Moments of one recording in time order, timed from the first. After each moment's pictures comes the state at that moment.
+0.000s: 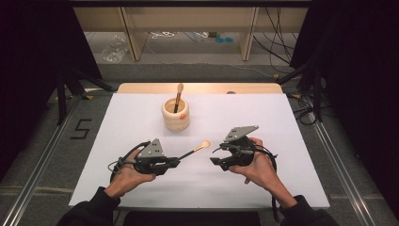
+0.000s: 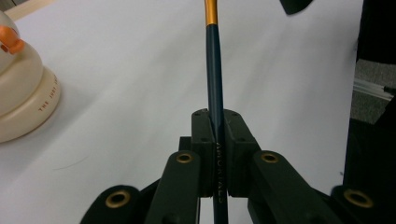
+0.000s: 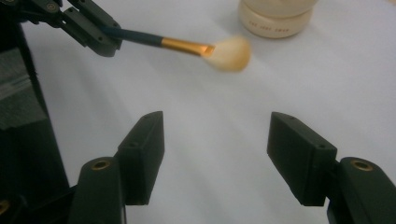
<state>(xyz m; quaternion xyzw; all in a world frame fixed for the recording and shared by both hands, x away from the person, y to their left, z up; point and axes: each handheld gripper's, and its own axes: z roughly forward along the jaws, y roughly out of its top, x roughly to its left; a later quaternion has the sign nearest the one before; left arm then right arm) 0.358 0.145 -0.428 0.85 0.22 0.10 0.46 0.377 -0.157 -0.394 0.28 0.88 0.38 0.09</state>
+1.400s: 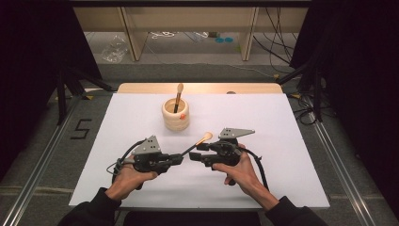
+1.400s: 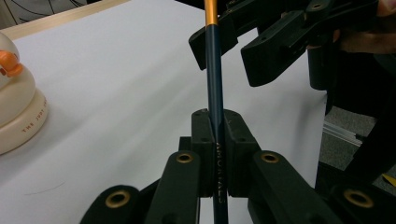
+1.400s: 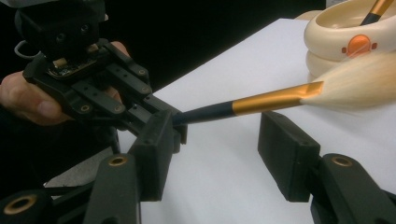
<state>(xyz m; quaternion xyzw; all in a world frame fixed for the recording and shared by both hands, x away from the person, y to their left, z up) 0.353 0.142 -0.418 0.81 0.26 0.07 0.52 0.384 -0.125 -0.420 0.28 0.76 0.58 -0.03</state>
